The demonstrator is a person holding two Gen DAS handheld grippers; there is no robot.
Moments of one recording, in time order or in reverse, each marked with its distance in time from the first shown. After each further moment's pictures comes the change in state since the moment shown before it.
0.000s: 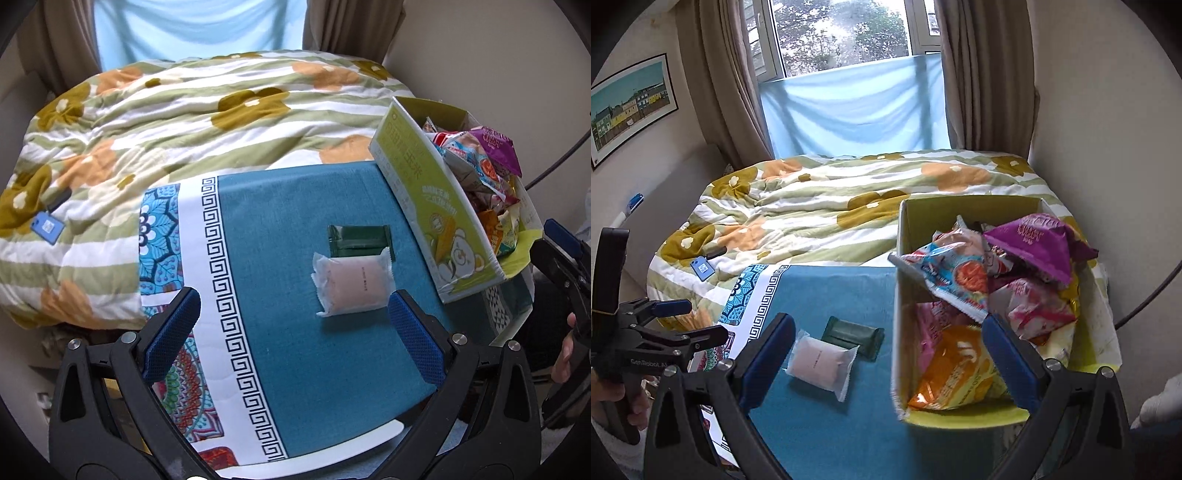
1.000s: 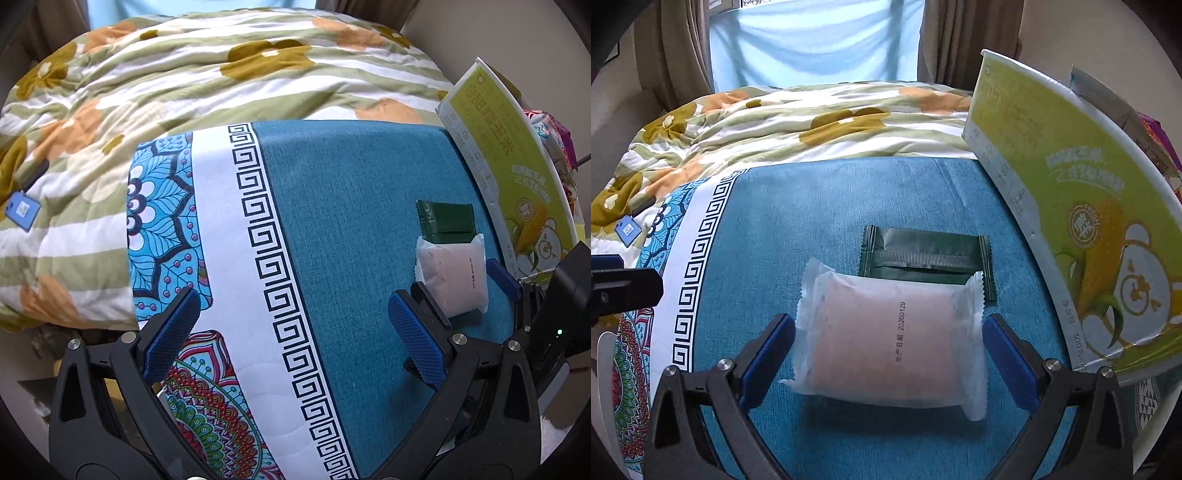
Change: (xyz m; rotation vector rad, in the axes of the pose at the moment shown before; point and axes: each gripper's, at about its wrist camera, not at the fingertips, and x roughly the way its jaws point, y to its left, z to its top) left arm 0.114 0.081 0.004 -0.021 0.128 -0.034; right arm 0.193 0.112 -0.081 0.012 0.184 -0.277
